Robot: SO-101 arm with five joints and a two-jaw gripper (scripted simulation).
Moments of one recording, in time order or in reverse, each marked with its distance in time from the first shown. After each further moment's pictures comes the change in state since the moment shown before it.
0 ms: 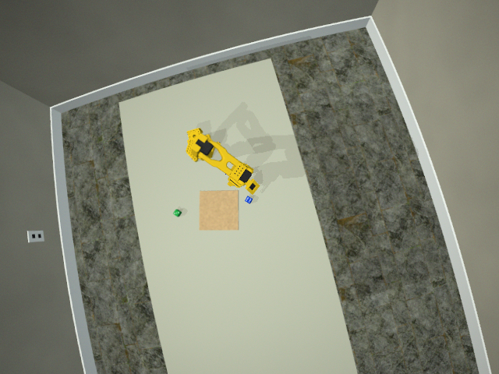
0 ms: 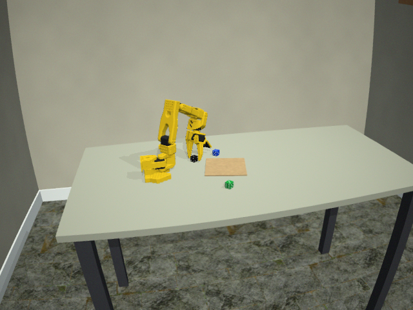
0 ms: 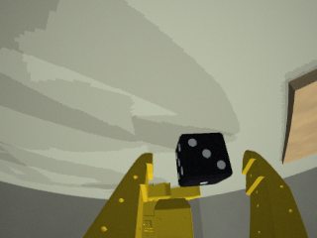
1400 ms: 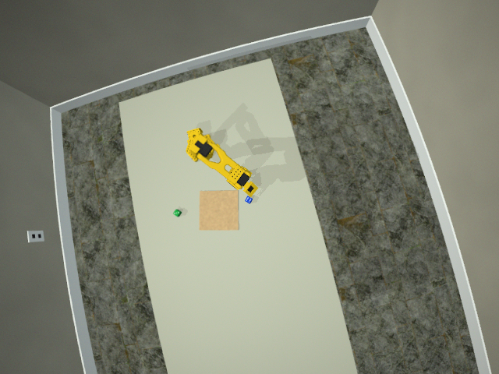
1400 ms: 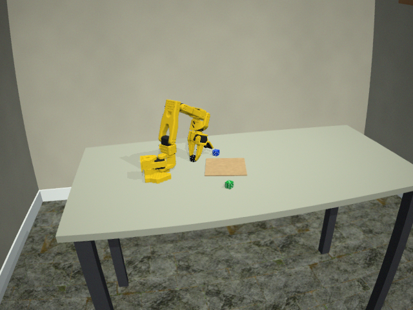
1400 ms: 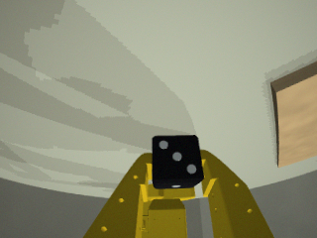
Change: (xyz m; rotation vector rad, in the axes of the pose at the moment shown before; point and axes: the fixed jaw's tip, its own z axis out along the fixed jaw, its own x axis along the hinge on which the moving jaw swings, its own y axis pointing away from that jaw) arm 0.000 -0.009 0.001 -0.021 0.004 -0.001
